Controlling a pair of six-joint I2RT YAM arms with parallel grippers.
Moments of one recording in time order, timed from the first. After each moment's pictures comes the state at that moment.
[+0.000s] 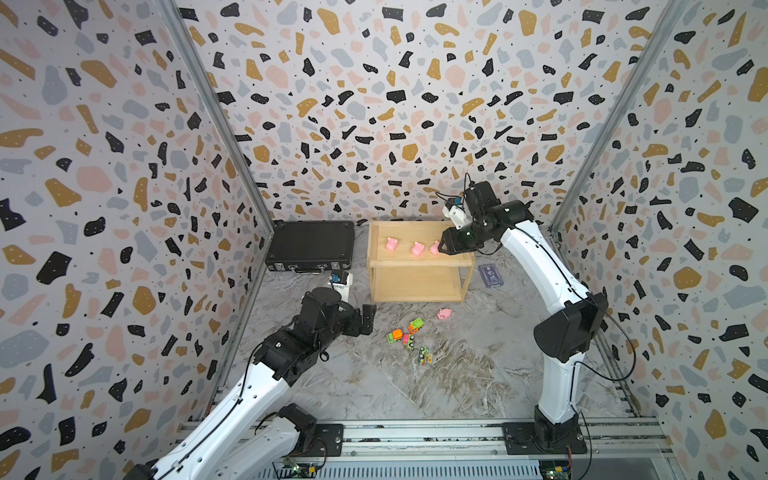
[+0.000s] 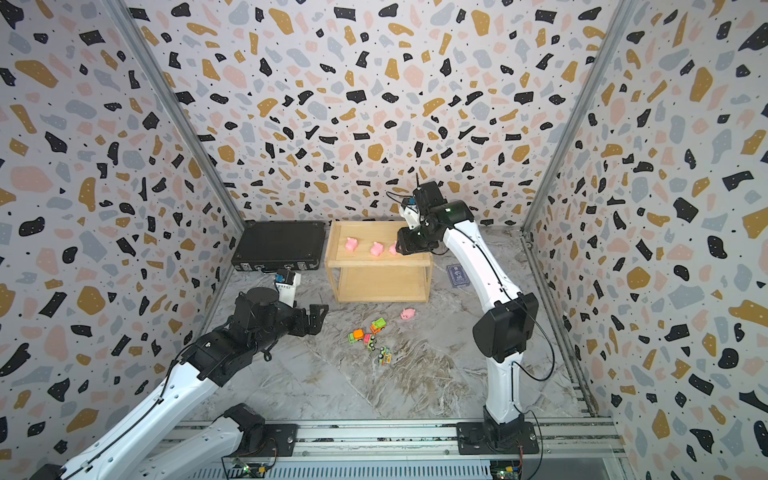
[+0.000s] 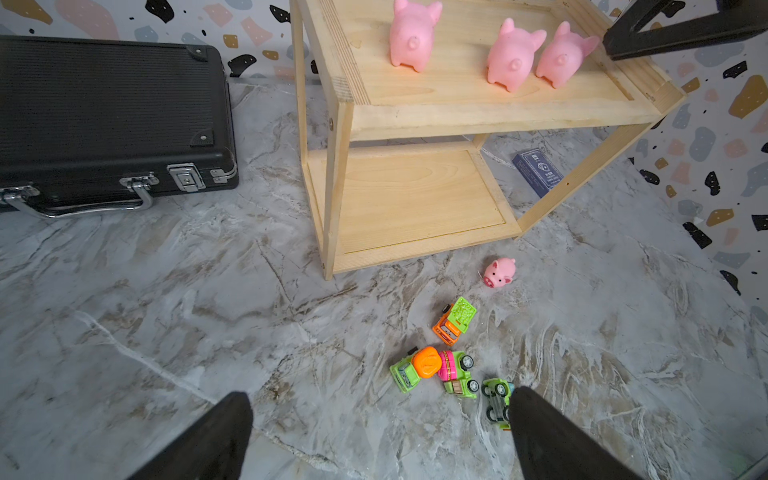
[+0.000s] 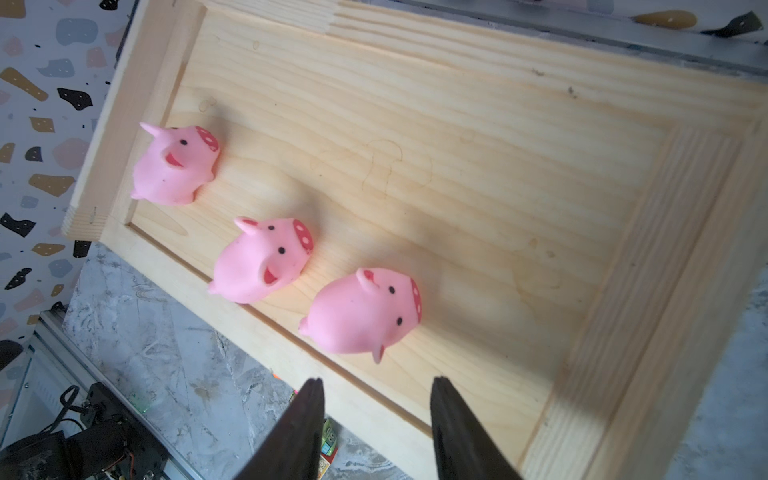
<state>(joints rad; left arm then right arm) -0.53 0.84 0.82 -0.57 -0.07 -0.31 0.44 1.99 2.20 -1.19 -0.29 0.12</state>
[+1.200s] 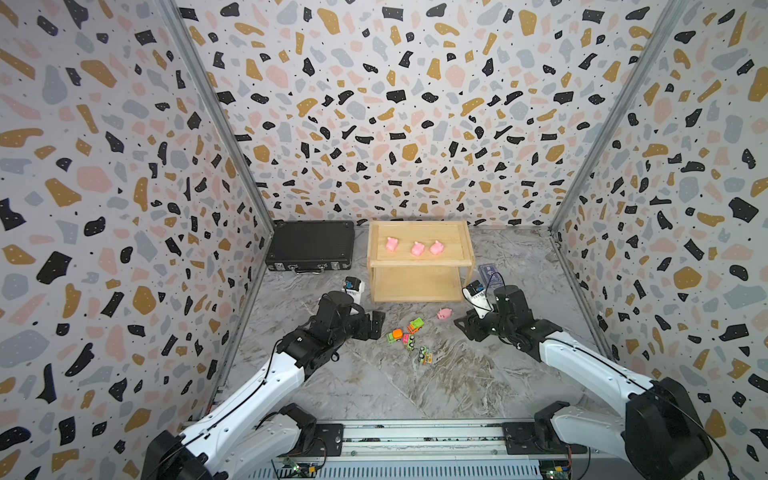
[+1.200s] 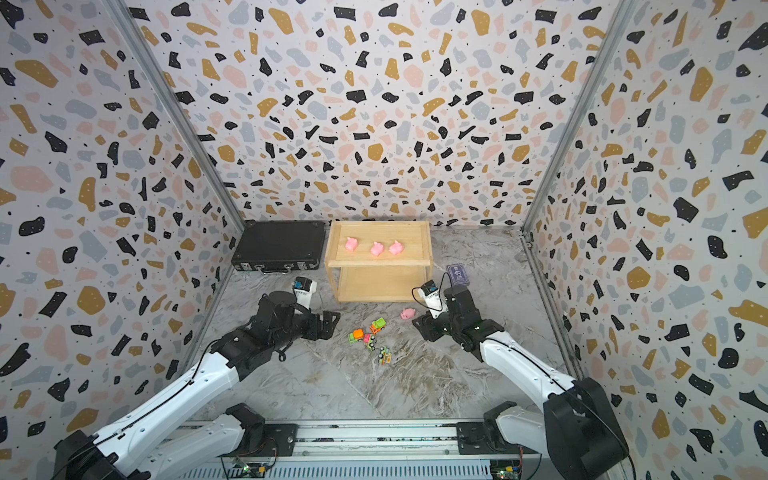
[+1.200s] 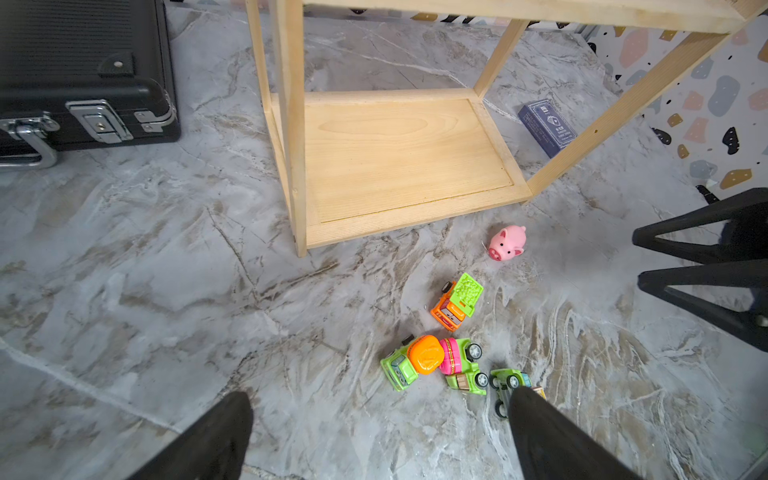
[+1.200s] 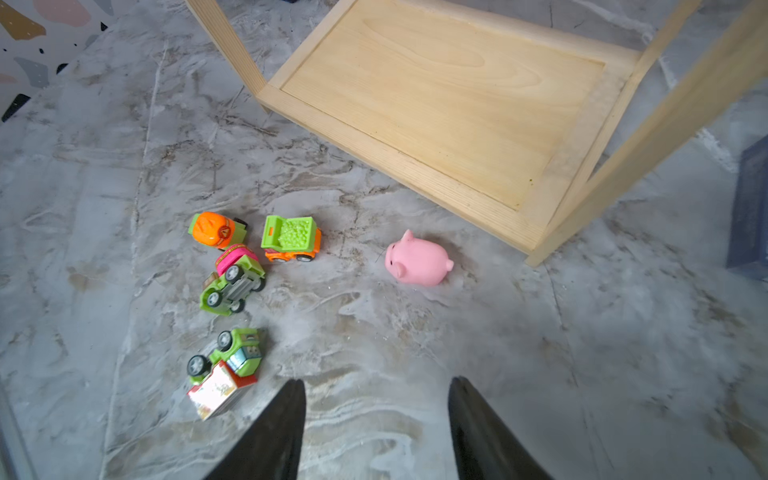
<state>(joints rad) -0.53 0.95 0.68 -0.38 0.00 -0.32 0.47 1.22 0.61 -0.11 -0.30 -0.01</state>
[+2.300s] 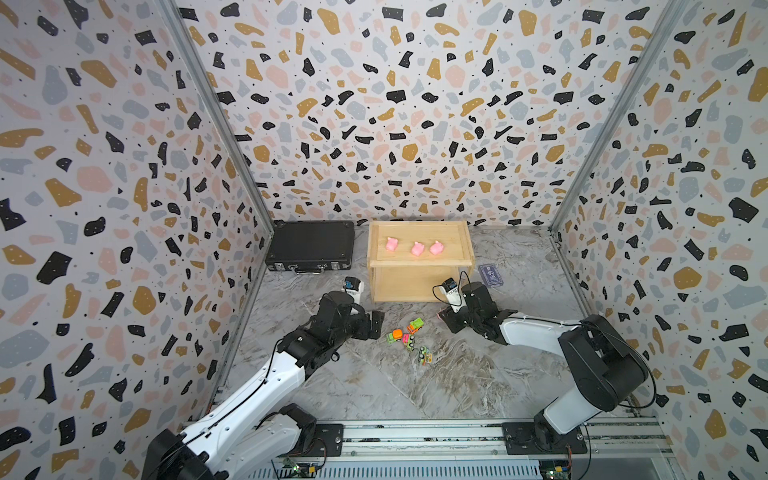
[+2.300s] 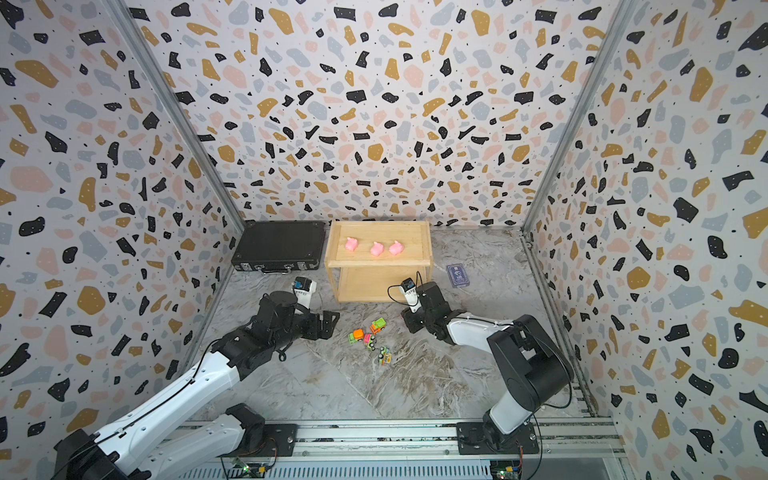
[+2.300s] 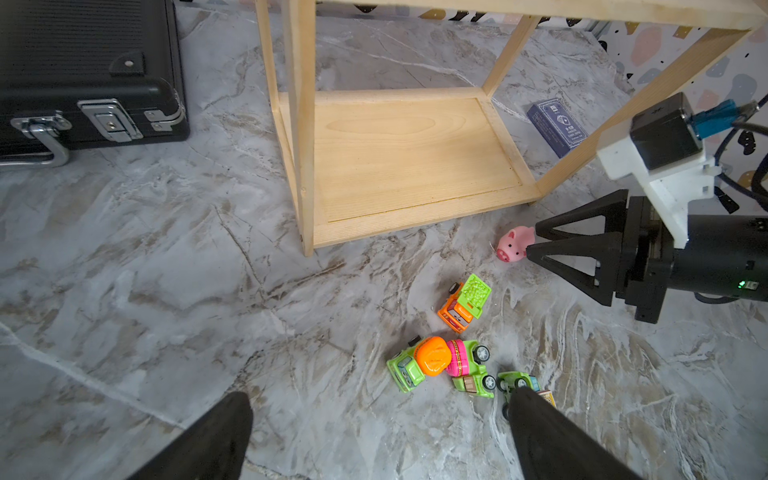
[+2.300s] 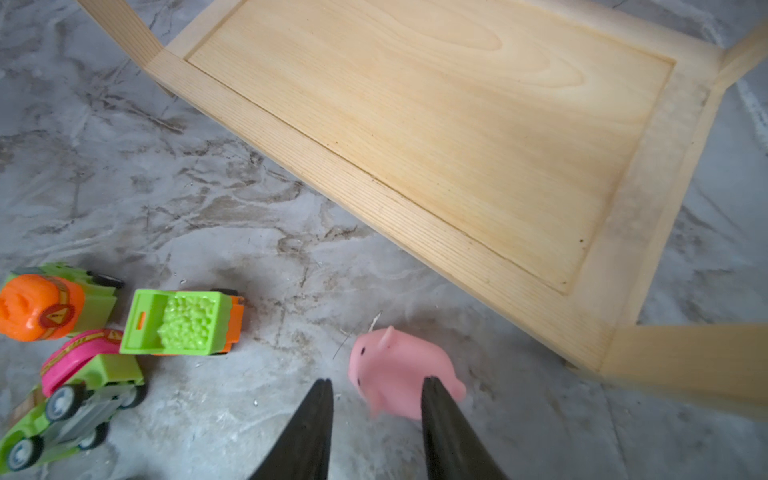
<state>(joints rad) -0.53 0.96 0.68 -0.38 -0.01 -0.32 0.57 1.61 0.74 0.09 -0.13 -0.01</state>
